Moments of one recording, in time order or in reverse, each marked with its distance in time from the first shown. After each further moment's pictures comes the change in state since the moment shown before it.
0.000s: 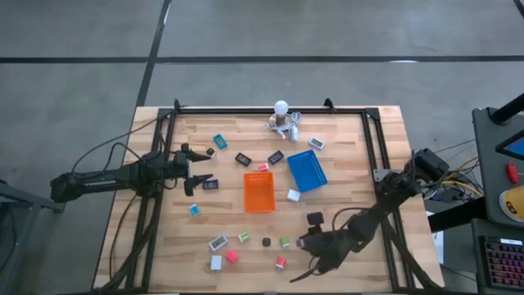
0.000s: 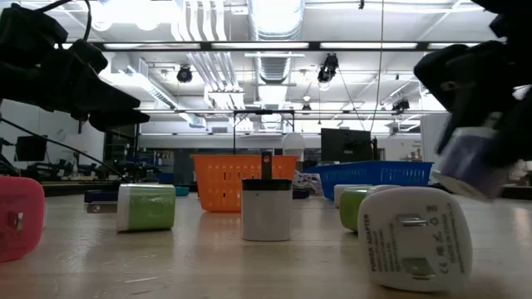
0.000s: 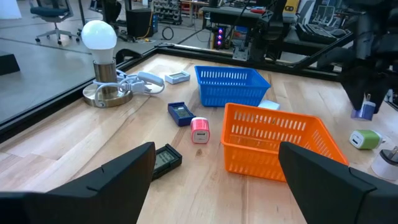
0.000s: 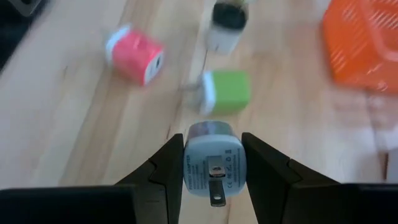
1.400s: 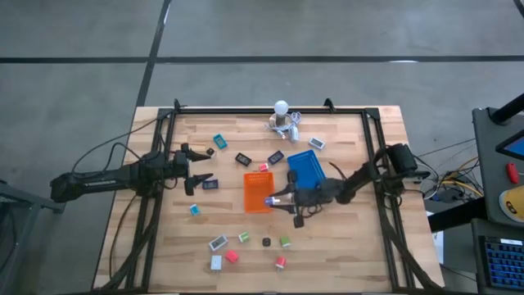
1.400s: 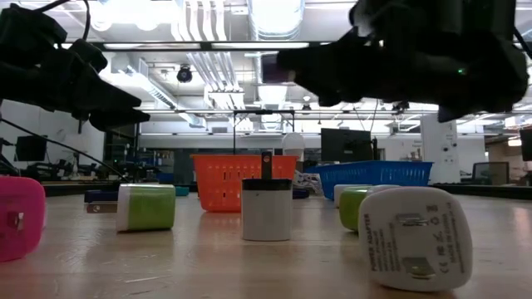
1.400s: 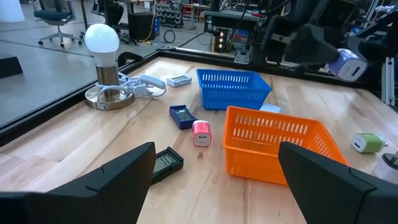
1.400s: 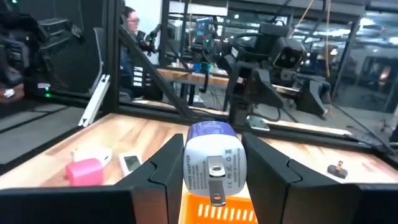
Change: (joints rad) left arm 0.000 -0.001 -0.006 0.022 -0.008 -0.001; right arm -0.530 0.195 -0.287 1.473 -0.408 -0.482
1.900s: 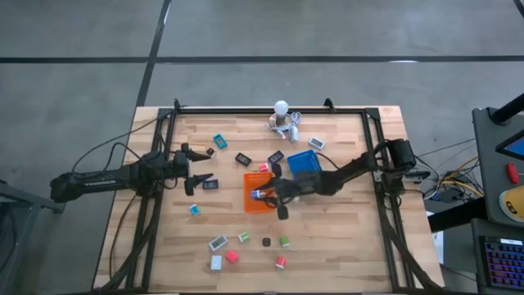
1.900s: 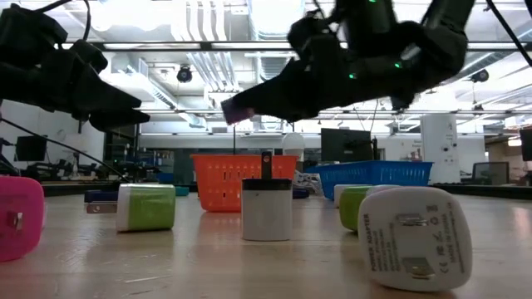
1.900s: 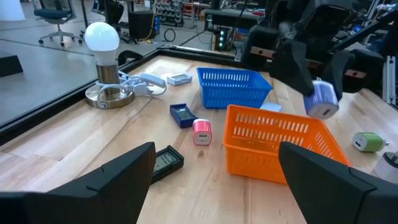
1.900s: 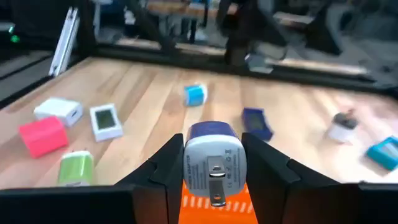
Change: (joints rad) left arm 0.000 0.006 0.000 0.000 0.000 0.000; right arm -0.105 -0.015 0.251 -0.574 -0.094 0.039
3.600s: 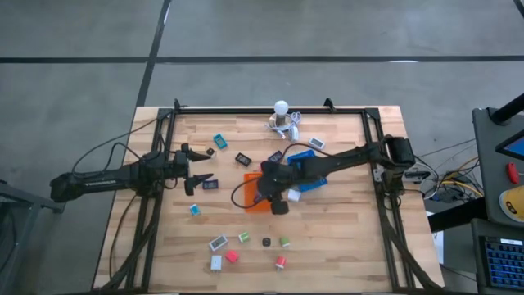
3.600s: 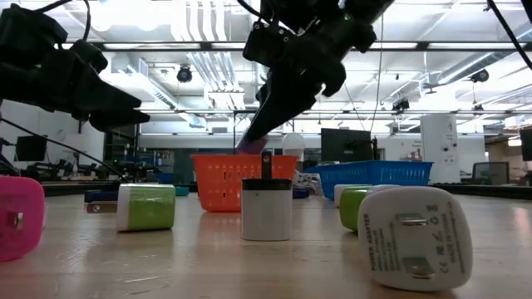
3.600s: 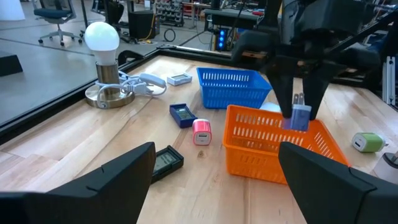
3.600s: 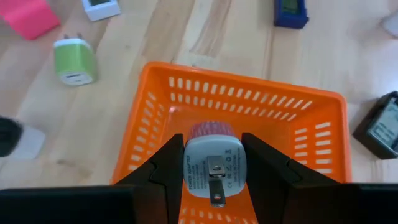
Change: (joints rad) left arm 0.000 0.000 0.000 0.000 0.000 -0.003; right arm -0.048 -0.001 0.484 -1.139 -0.089 -0.079
